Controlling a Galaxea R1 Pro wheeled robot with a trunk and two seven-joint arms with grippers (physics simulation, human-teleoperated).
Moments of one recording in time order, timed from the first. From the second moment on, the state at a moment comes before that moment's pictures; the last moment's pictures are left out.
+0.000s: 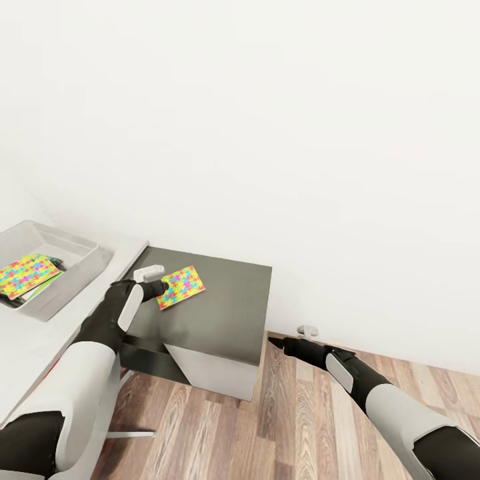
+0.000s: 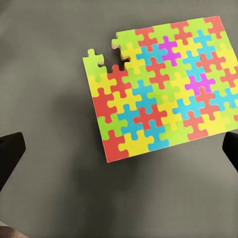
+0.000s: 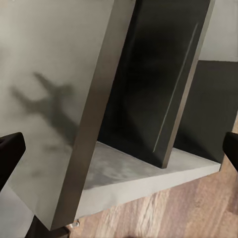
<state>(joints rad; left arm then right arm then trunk) -0.93 0.05 0.06 -0.83 0.28 0.68 0.23 -0.82 -0.10 0.40 -0.34 -0.67 0.21 0.52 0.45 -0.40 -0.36</state>
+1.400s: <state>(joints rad) -0.92 0.05 0.06 -0.83 0.28 0.63 0.22 -0.82 -0.10 0.40 -0.34 -0.67 0.21 0.52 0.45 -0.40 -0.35</state>
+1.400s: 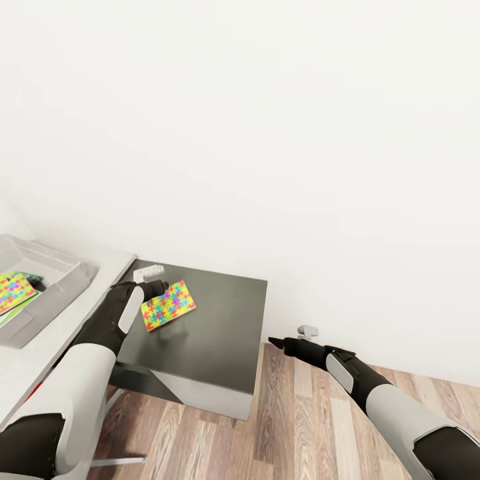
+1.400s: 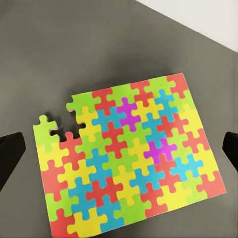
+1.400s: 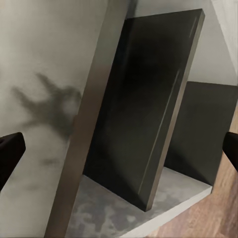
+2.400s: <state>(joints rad) -1.02 0.05 0.07 -0.54 0.10 0.39 0.23 -0.82 -0.10 0.40 -0.35 -0.67 0.20 0.53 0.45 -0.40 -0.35</state>
